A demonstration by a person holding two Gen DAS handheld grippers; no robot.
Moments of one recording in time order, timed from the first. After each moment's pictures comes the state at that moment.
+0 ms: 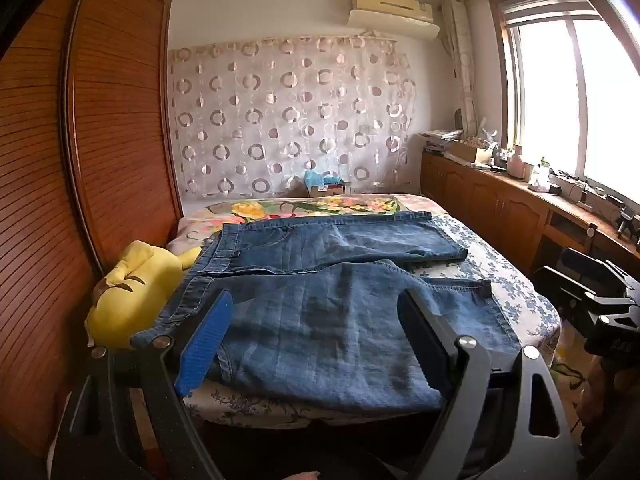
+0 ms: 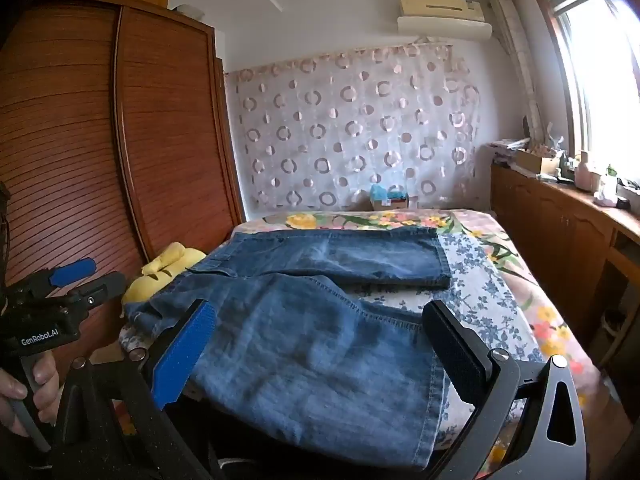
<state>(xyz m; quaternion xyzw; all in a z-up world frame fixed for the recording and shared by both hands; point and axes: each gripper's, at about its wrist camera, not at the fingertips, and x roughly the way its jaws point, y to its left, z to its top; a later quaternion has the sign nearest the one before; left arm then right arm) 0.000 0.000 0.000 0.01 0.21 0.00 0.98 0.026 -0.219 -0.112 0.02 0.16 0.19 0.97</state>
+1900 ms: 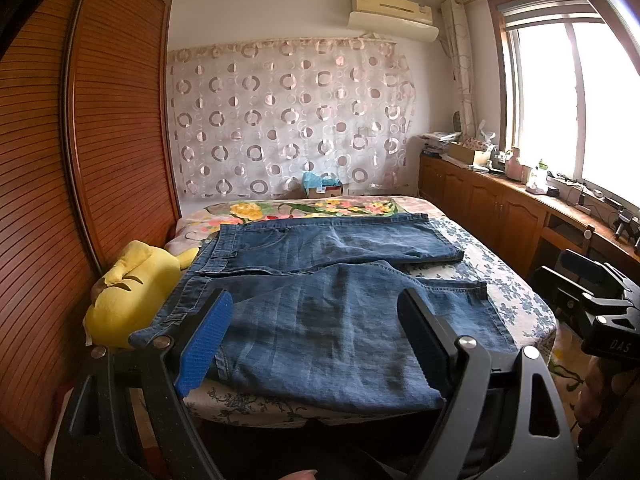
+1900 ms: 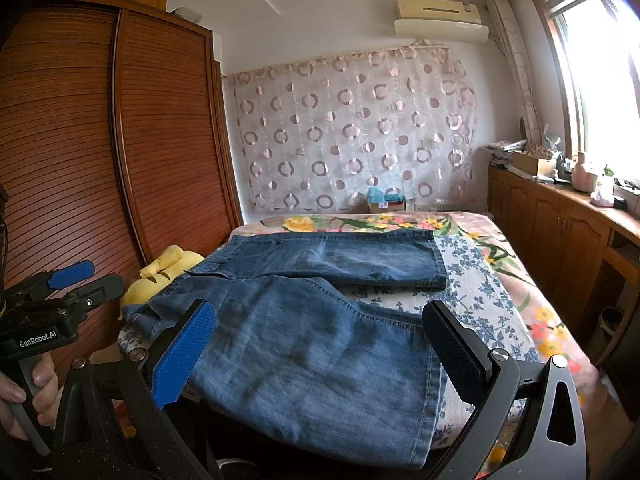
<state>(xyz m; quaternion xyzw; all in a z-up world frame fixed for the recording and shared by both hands) 0.000 0.000 0.000 0.01 0.21 0.00 0.98 0.023 -0.221 -0.111 0.02 0.16 0.18 0.97</state>
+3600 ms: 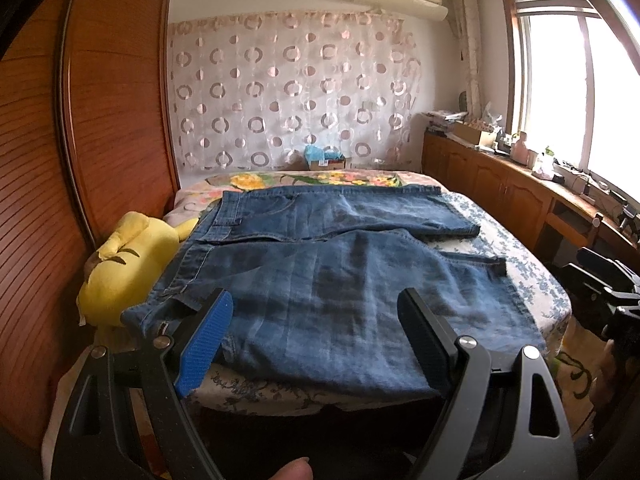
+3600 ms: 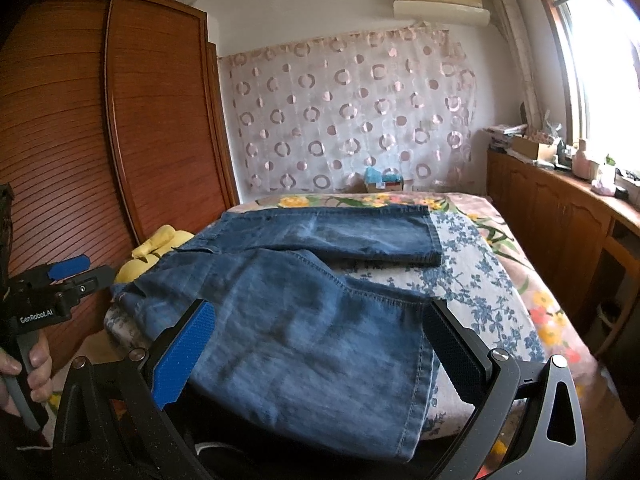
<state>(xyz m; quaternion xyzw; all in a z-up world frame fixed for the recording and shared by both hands) 0.023 0.021 -0.030 -0.01 0.25 0.00 0.97 0.031 -0.226 -0.121 0.01 0.20 0.18 0.96</state>
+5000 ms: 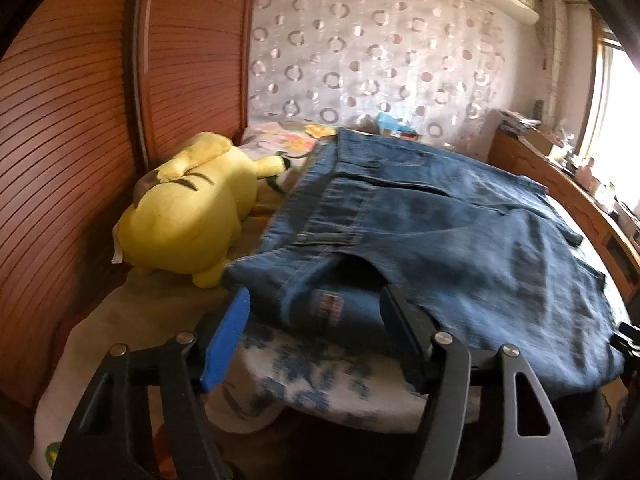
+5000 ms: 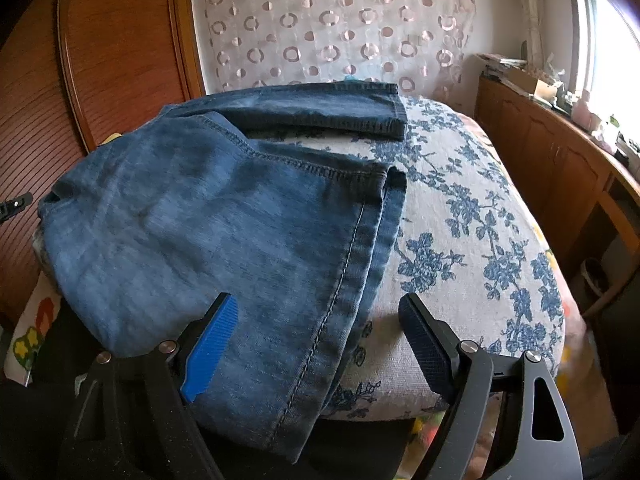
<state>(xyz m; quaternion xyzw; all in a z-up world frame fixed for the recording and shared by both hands) 0.070 0.195 -0.114 -0.09 0.32 0.10 0.94 0.058 -0.250 -0.140 -0.04 0.35 0.15 0.92</state>
